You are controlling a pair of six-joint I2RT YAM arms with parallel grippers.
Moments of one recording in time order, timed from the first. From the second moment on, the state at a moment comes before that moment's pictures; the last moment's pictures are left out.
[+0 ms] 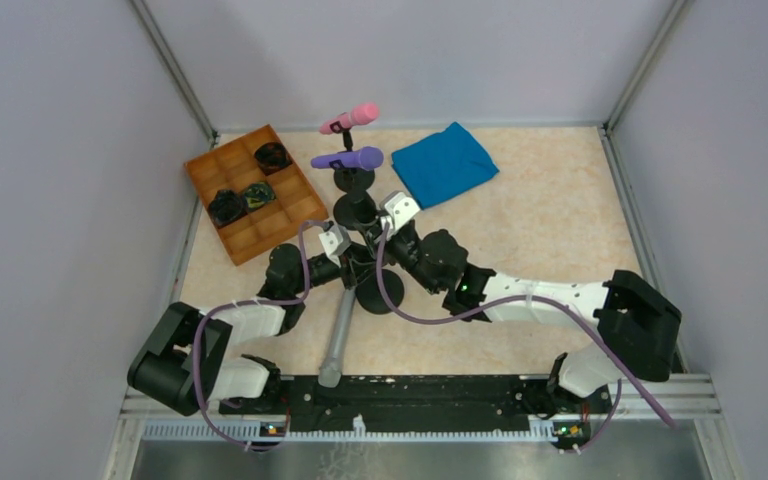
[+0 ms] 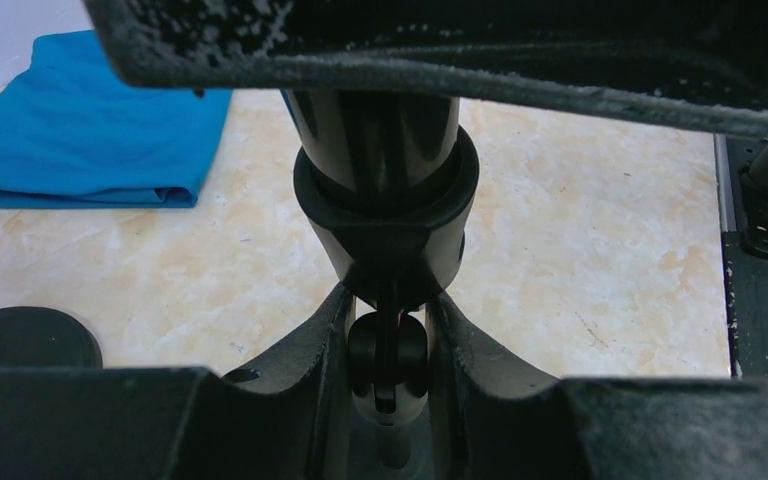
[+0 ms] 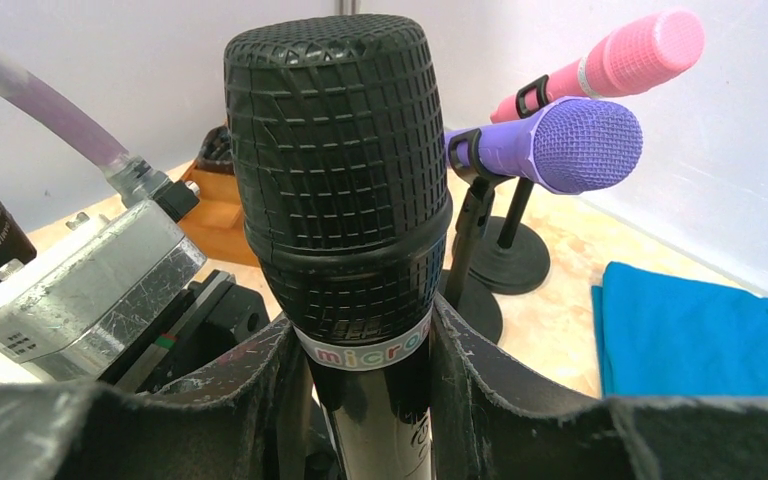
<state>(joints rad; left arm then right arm) -0.41 1.30 0.30 1.04 0.74 -0.08 1.09 1.49 0.87 0.65 0.33 -0.10</state>
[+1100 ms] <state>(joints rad) -0.39 1.32 0.30 1.06 0.79 -0.09 1.12 1.54 0.80 0.85 0.40 -0.07</state>
